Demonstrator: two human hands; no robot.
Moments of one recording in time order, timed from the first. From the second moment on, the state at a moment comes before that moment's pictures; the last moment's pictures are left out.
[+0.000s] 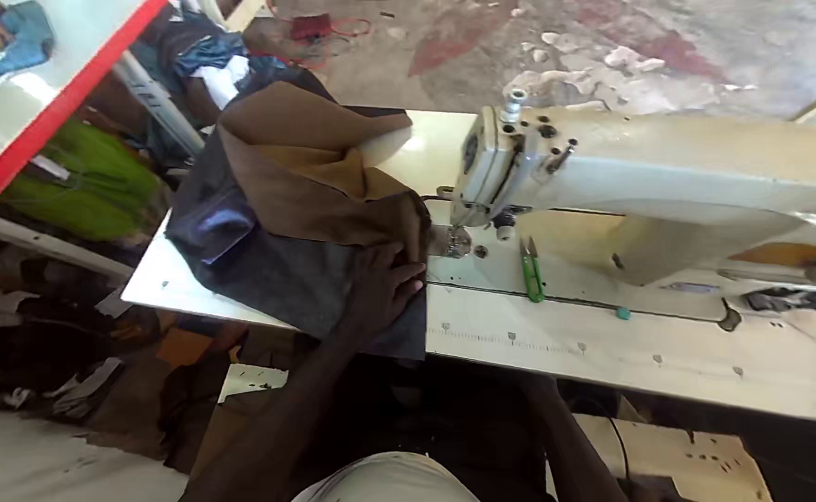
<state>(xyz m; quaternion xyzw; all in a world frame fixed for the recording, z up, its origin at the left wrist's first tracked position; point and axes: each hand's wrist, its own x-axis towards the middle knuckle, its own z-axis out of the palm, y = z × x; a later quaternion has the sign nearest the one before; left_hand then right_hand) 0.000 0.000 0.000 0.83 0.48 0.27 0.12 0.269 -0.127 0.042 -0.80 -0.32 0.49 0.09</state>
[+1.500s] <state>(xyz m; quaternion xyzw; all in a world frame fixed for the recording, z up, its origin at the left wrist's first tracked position) -0.036 -0.129 -0.036 0.67 0.41 0.18 0.59 0.490 -0.257 0.023 -0.74 -0.33 0.41 0.42</state>
